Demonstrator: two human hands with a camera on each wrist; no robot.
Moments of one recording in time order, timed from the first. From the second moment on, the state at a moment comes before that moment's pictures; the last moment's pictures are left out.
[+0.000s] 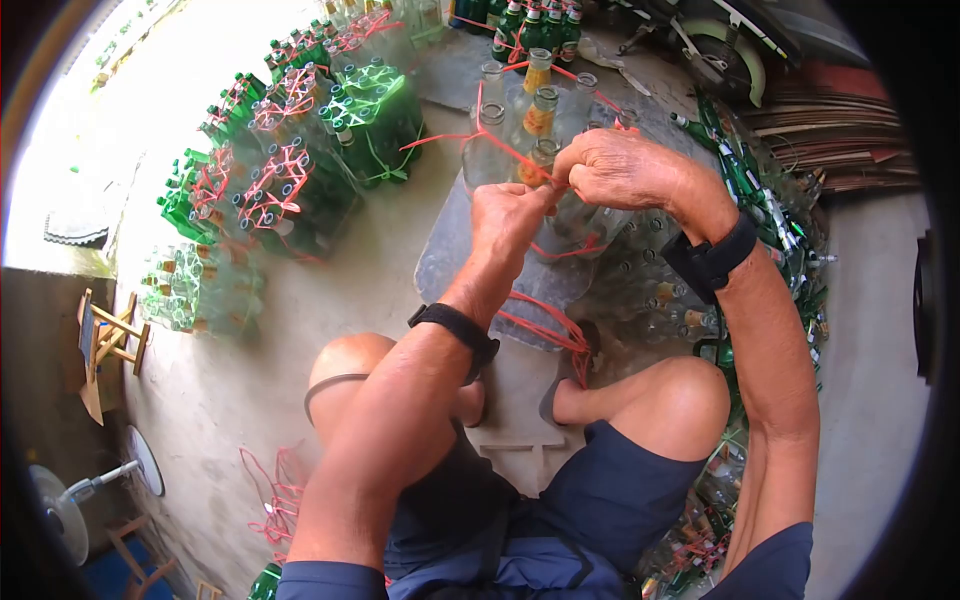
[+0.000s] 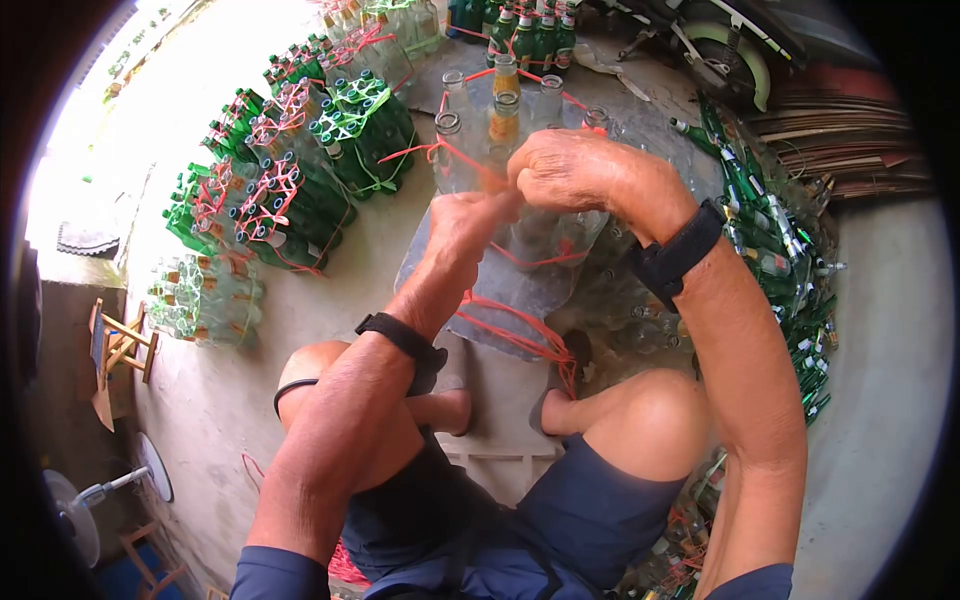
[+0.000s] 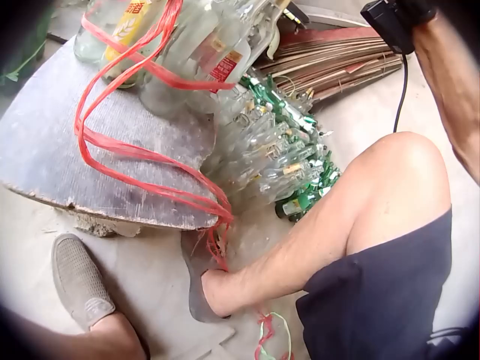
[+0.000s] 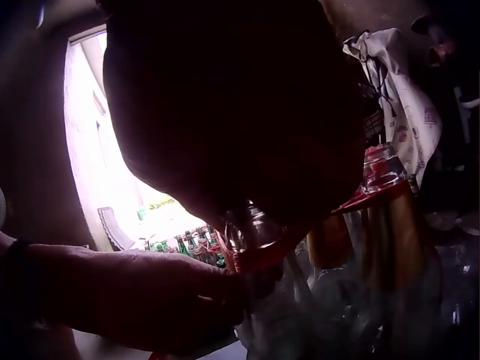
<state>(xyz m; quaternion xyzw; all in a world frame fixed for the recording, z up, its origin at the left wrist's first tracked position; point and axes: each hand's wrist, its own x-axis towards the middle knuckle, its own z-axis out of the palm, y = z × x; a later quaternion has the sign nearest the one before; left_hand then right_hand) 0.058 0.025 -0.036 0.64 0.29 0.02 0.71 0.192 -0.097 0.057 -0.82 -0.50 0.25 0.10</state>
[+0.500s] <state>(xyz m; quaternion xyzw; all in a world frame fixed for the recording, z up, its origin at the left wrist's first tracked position) 0.065 0.010 -0.043 0.67 0.29 0.04 0.69 0.183 -0.102 0.075 -0.80 -0.59 0.11 0.02</state>
